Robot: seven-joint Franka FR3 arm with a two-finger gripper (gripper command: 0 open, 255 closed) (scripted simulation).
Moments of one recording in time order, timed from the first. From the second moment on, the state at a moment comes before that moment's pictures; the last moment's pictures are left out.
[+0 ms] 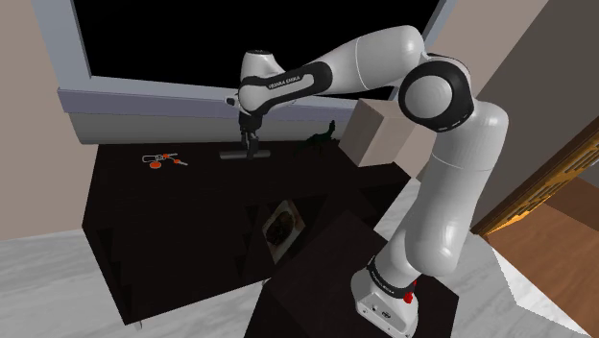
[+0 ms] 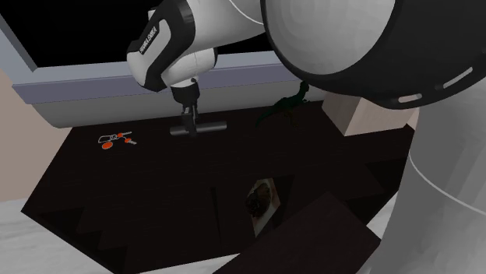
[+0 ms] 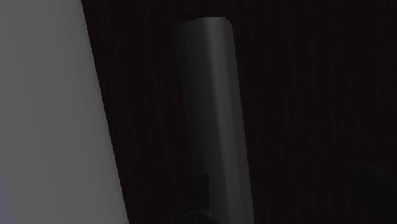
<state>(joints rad) 0.19 0.28 -0.09 -1.92 0.00 2.18 -1.00</state>
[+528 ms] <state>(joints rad) 0.19 0.28 -0.08 -1.91 -0.01 2.15 -0.99</state>
